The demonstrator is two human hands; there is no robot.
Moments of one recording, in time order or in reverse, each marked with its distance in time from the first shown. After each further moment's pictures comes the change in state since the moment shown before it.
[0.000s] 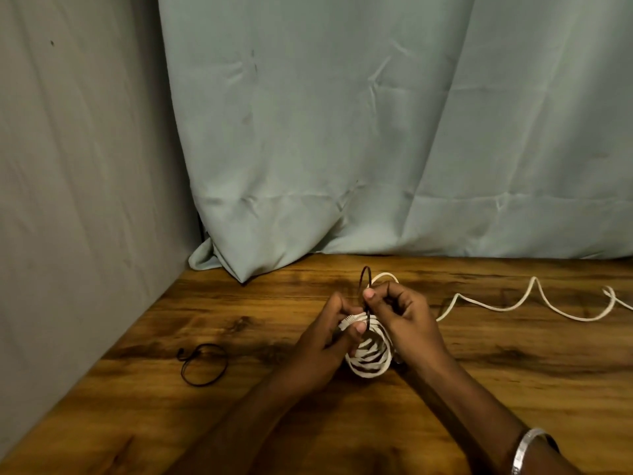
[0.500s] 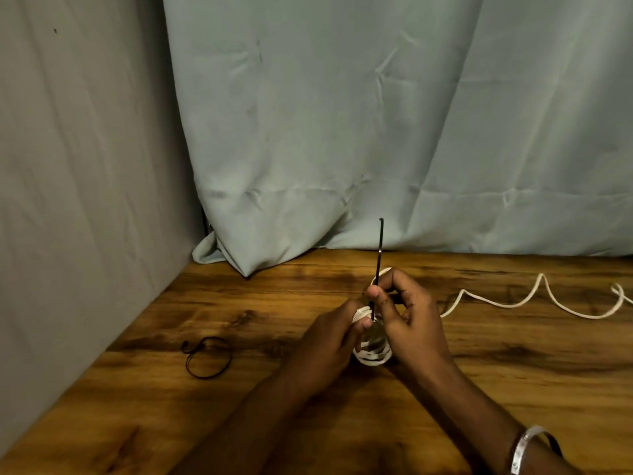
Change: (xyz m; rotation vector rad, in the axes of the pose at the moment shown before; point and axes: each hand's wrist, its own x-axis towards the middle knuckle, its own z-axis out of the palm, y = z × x) left_hand 0.002 -0.001 0.002 0.412 -0.029 0.028; right_hand -0.009 -0.004 0.006 -0.381 0.083 -0.302
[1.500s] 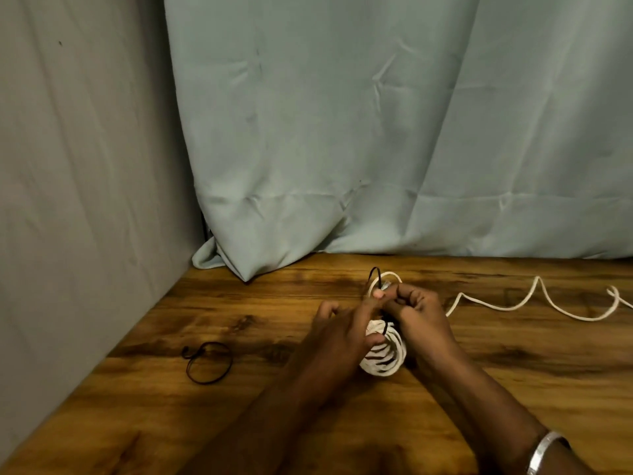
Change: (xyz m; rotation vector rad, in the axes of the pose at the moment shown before) left_hand 0.005 0.018 0.005 0.347 -0.007 -0.022; right_hand 0.012 0.007 -0.005 0.480 0.023 0.568
